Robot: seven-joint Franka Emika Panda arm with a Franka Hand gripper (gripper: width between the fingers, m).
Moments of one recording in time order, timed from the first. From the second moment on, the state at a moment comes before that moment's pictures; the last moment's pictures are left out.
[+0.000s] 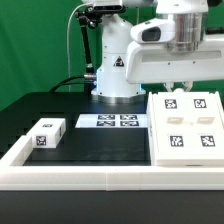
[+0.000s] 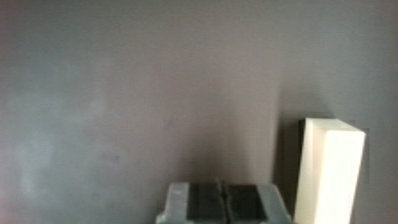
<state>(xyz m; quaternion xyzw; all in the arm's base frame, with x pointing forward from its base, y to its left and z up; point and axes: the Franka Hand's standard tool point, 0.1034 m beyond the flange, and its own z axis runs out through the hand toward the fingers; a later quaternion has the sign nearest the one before) 0.506 0.084 0.101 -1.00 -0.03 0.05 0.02</state>
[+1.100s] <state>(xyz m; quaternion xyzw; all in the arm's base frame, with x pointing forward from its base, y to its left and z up) 0.528 0.082 0.120 -1.00 -0.04 0.07 0.02</state>
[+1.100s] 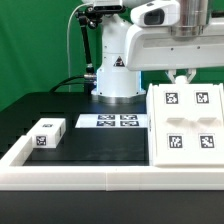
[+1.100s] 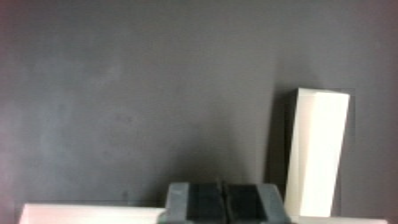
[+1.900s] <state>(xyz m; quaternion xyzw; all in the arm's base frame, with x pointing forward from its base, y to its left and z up) 0.519 0.079 0.121 -1.00 -0.04 0.05 0.01</state>
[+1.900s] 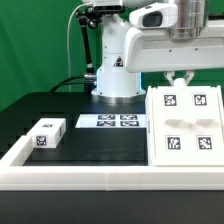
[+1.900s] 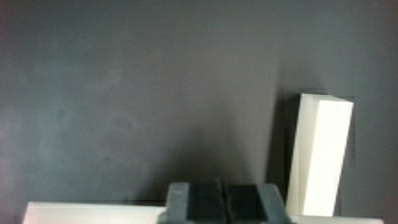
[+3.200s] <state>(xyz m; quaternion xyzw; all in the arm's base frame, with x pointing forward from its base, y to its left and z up) 0.541 0.072 0.143 -1.00 -0.05 0.07 0.02</state>
